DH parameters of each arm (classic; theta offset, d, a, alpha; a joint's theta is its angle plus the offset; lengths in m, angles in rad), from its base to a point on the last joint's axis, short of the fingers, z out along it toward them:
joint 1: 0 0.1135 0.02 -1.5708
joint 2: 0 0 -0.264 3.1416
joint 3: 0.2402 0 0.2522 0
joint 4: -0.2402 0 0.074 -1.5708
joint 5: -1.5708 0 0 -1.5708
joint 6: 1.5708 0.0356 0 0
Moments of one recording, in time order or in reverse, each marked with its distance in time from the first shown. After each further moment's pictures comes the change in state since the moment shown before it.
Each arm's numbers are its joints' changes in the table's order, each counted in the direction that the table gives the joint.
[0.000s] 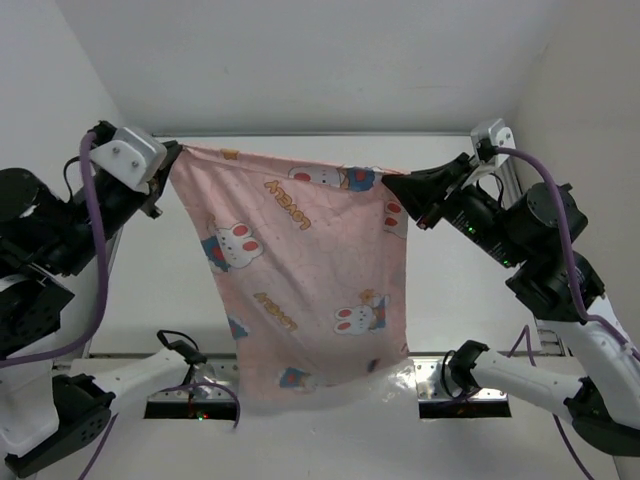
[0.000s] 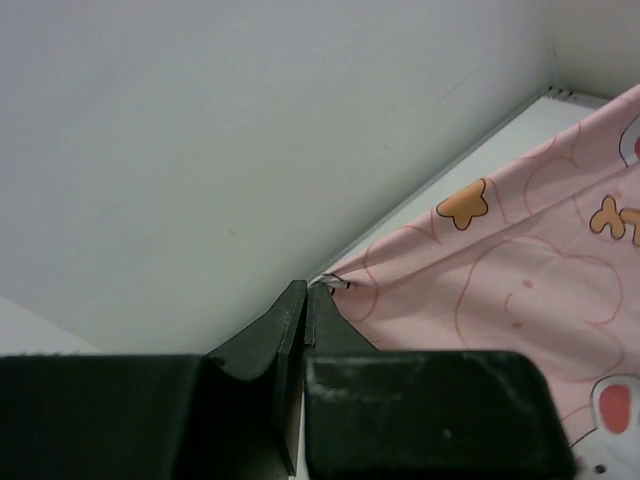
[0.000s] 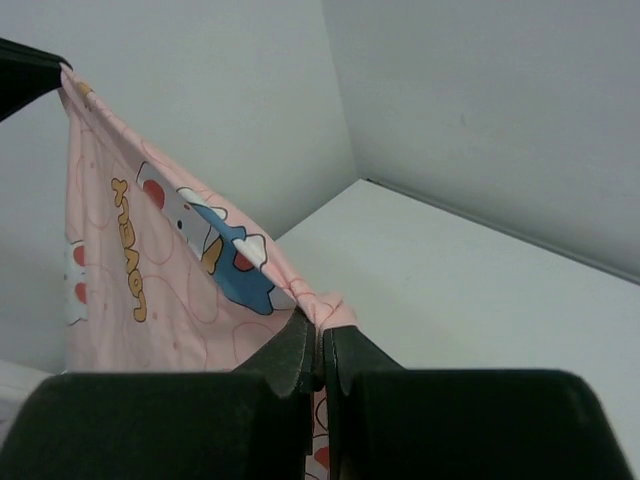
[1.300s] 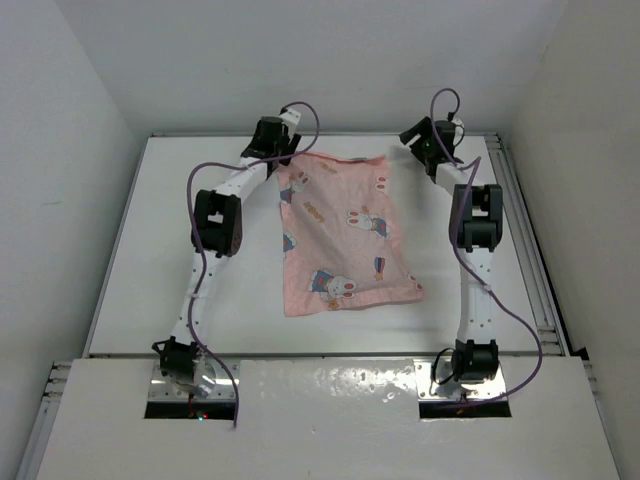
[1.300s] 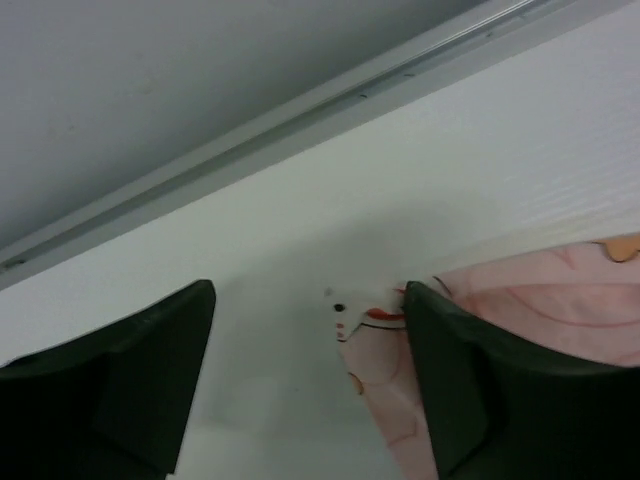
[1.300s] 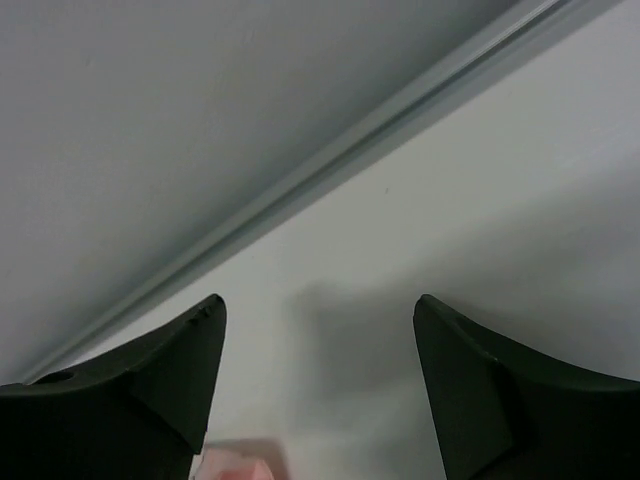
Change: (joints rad) left arm 0.294 1.721 0.391 0.758 0.156 -0.094; right arm -0.750 1.750 0.658 0.542 0.038 0.515
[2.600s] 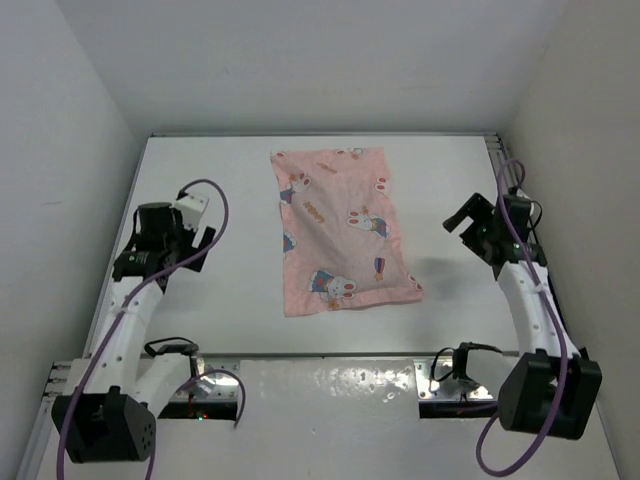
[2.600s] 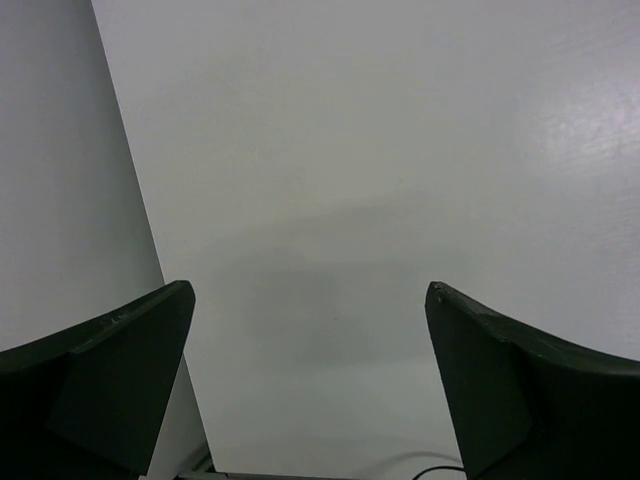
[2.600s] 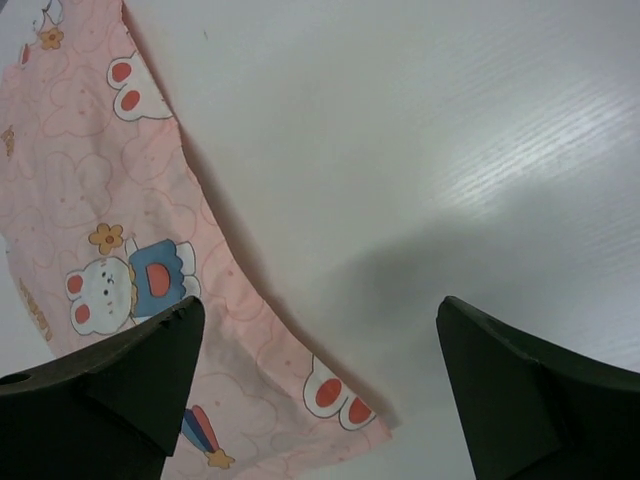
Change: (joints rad) left arm 0.283 -1.786 -1.540 -0.479 -0.109 0.093; right arm -0.154 -1.531 -1.271 -0.600 -0.035 -0.177
